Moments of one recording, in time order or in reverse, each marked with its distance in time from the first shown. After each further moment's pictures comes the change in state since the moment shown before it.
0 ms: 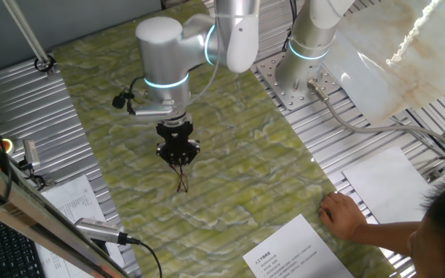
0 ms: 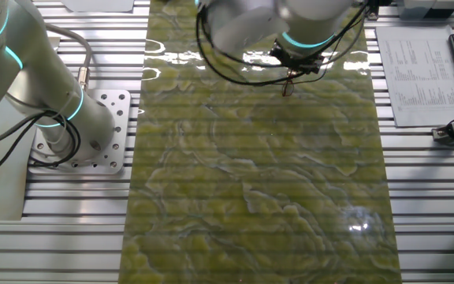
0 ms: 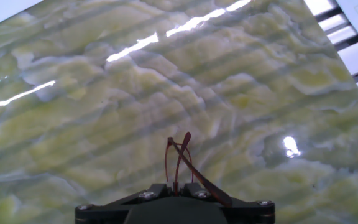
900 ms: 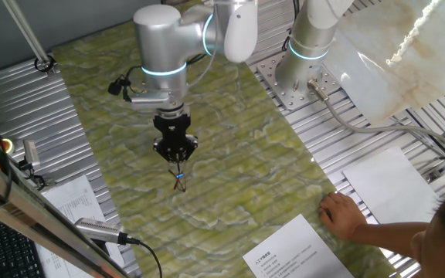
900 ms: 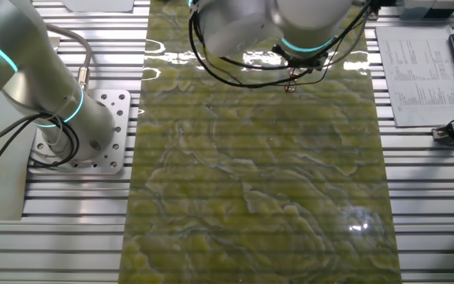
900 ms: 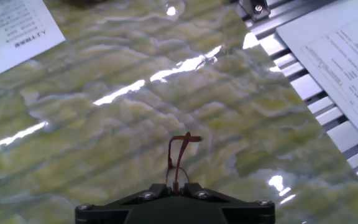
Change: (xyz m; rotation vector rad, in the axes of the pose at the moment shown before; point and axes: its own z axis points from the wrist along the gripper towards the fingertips) arm -0.009 -0.005 -0.022 -0.001 -0.072 0.012
